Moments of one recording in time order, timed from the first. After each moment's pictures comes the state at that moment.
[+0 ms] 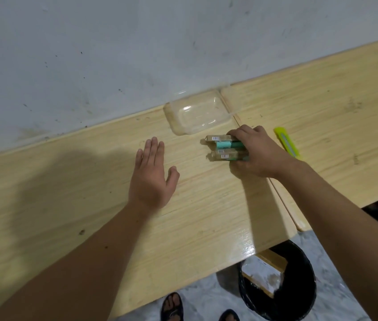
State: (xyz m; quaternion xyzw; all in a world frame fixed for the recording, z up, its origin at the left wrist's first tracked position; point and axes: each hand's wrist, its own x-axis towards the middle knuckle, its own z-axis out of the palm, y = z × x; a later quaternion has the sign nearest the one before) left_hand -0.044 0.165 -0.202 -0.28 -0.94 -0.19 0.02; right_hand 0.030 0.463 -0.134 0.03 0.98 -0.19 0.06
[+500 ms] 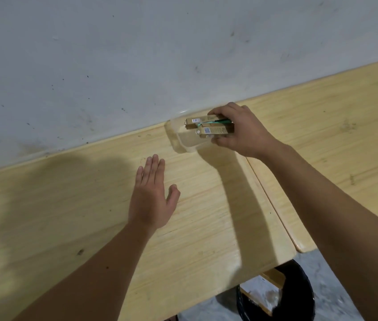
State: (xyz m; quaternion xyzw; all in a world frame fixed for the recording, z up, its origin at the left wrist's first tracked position) left_hand -0.048 0.164 -0.204 -0.29 -0.94 -0.21 0.02; right_hand -0.052 0.456 -0.086 0.01 0.96 -0.27 -0.04
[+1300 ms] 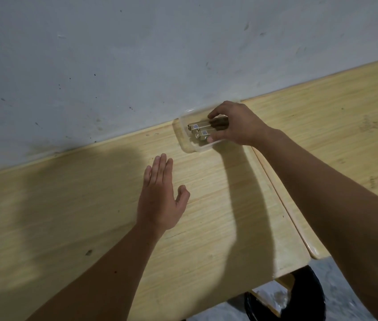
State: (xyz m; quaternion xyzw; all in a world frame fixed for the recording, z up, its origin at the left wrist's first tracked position) left_hand -0.047 0.167 -0.193 -0.26 -0.94 -0.20 -0.02; right_hand -0.101 0.452 -0.104 0.04 0.96 -0.28 0.04
